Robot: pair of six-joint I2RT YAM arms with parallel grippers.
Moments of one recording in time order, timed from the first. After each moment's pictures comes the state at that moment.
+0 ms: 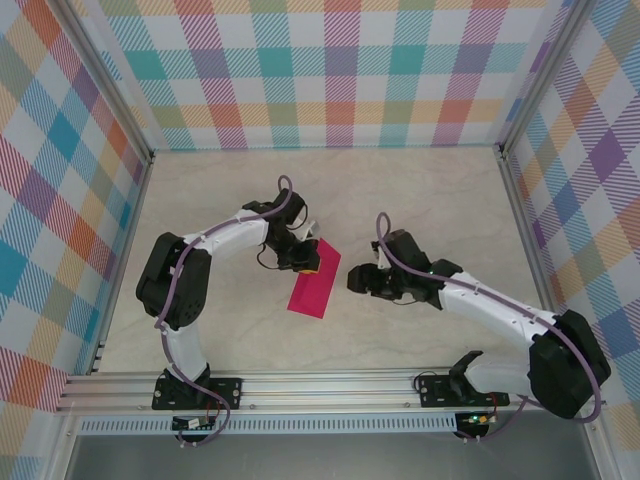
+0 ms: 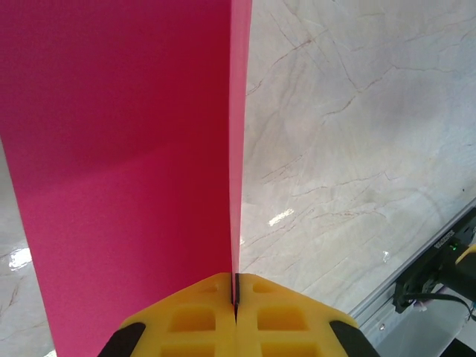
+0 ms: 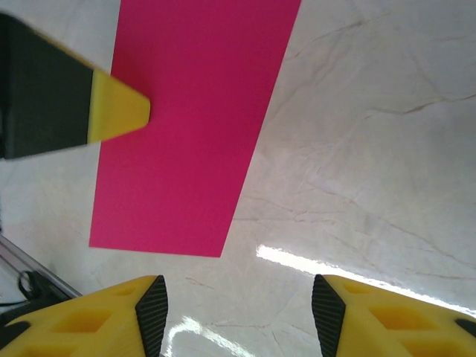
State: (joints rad) left arm -0.53 1.86 1.31 -0.78 0.54 -0.40; right arm 0.70 1.23 0.73 -0.40 -0.28 0.76
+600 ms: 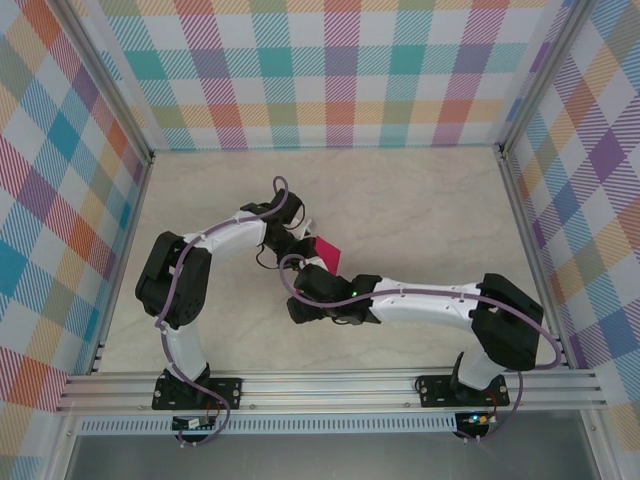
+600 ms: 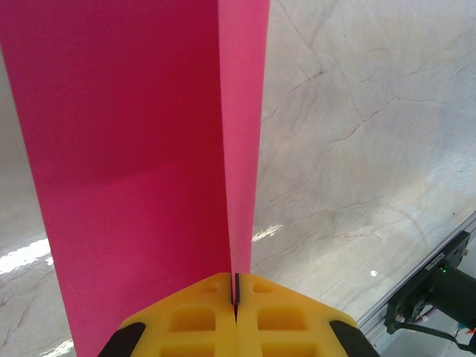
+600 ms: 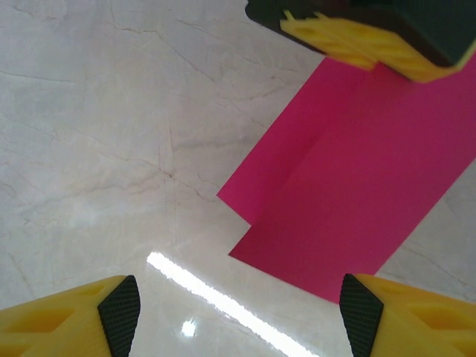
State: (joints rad) left arm -0.50 1.86 1.28 -0.71 0.54 -0.45; right arm 1.17 1.61 1.03 -0.39 0.18 0.66
